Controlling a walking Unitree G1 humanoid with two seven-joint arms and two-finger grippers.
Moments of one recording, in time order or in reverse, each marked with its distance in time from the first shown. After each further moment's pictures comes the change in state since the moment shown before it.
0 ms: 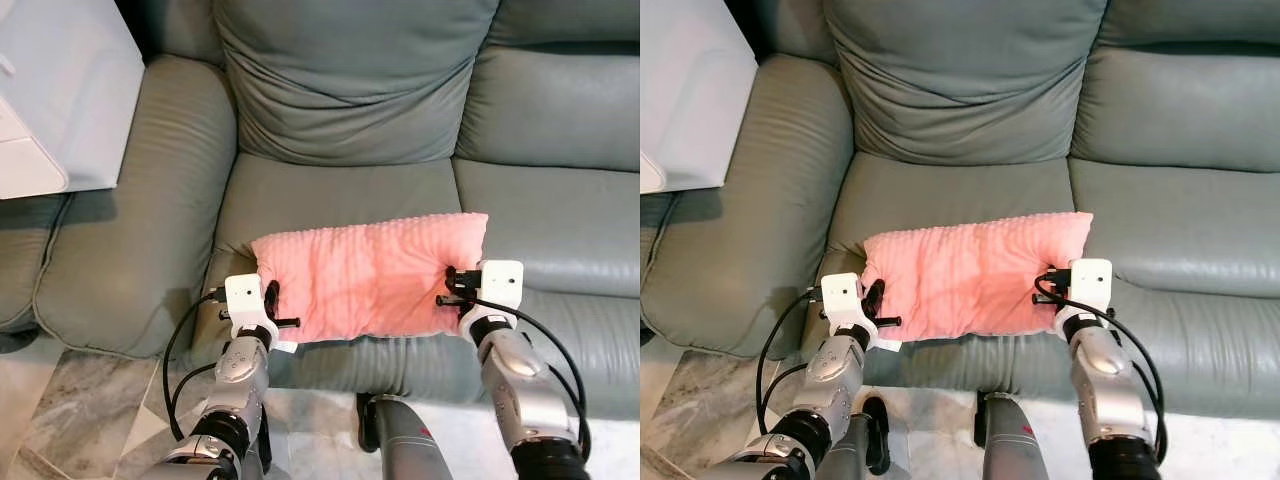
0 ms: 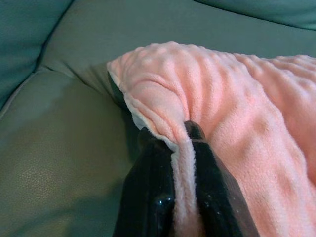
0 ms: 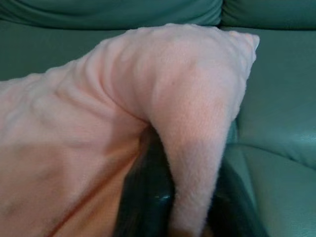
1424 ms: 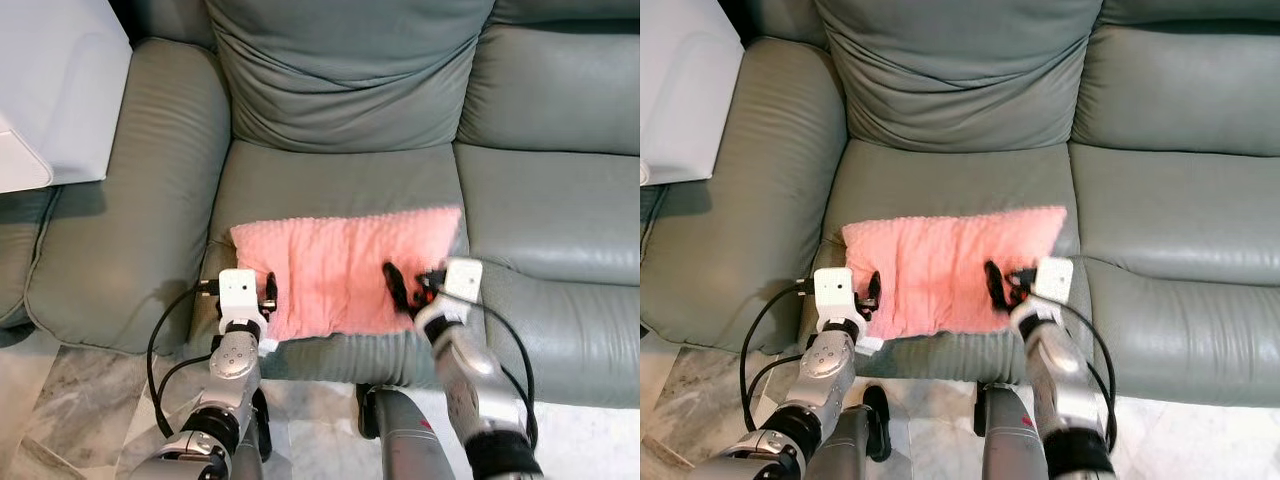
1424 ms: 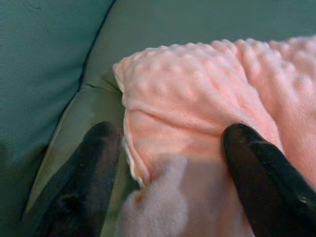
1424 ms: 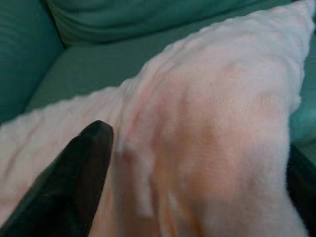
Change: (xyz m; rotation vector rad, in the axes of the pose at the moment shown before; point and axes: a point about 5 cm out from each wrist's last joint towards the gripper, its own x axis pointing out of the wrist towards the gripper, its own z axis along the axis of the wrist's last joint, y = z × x) left arm 0.002 0.012 0.011 0.183 -0.061 0.109; right arm 0.014 0.056 0.003 0.245 -0.057 0.178
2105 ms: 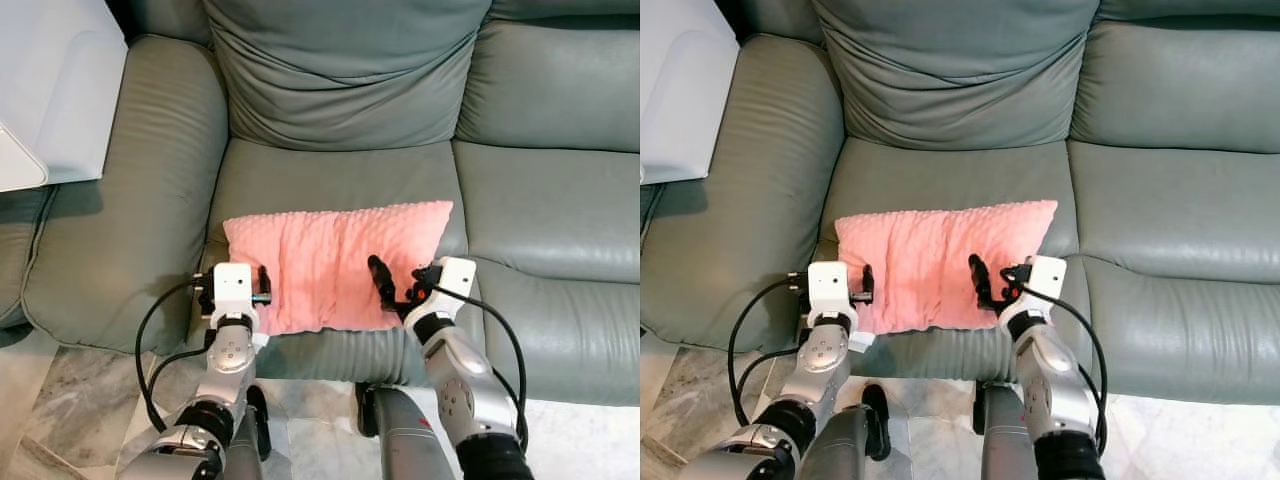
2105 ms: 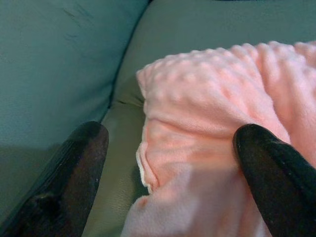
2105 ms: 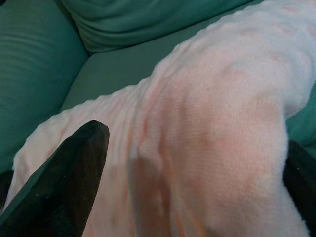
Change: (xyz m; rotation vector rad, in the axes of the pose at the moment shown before) left arm 0.005 0.009 0.008 0.082 -0.034 0.106; right arm -0.007 0.016 -0.006 0.105 0.009 0.064
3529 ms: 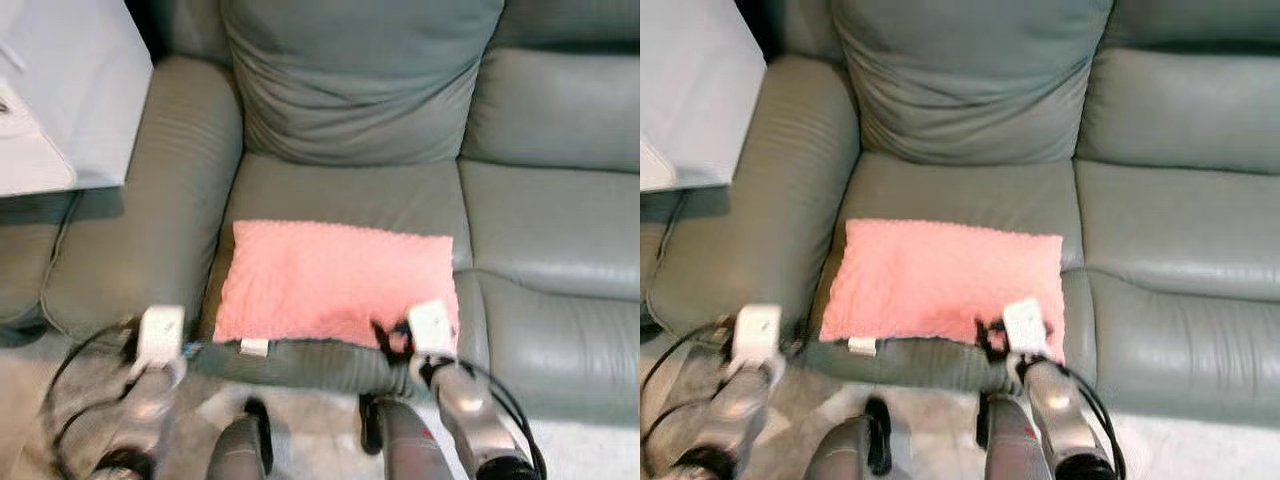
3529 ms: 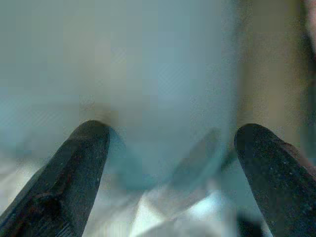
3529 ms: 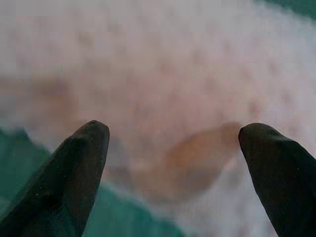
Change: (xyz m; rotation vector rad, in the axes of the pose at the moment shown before) left arm -0.040 0.120 -0.072 0.195 0.316 0.114; right arm -0.032 -0.045 -0.062 -0.531 0.312 -0.048
